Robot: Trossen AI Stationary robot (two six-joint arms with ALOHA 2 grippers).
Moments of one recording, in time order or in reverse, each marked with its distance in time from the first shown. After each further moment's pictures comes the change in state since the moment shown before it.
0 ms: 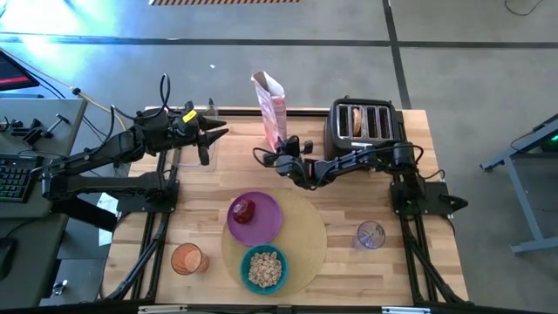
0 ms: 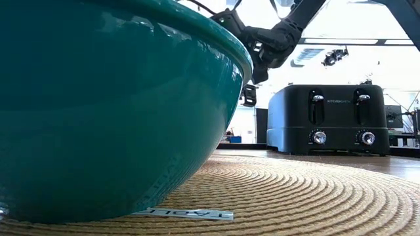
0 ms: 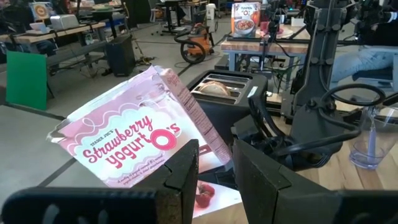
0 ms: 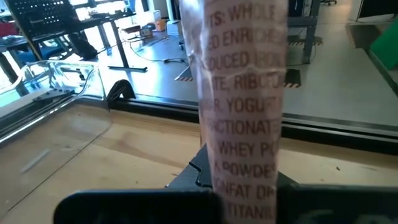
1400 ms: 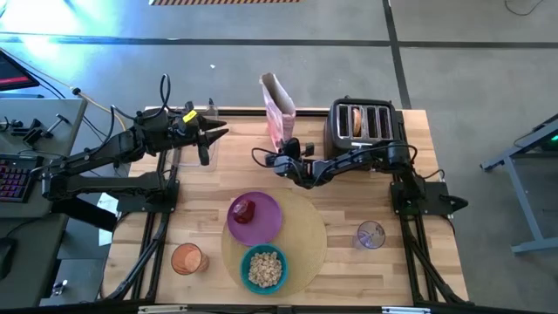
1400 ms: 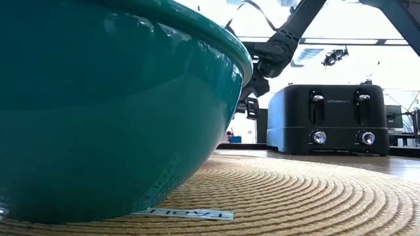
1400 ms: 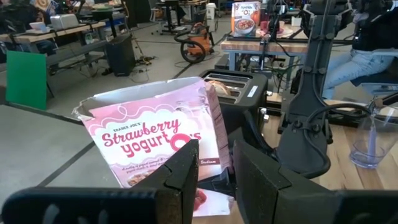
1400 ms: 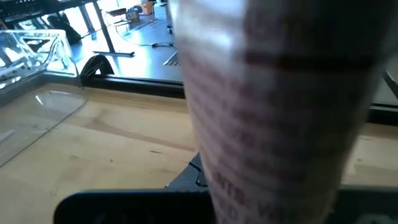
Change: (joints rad) left arm 0.000 0.000 0.000 -0.002 0.000 0.000; right arm -0.023 0.051 -0.001 -0.073 -0.019 0.102
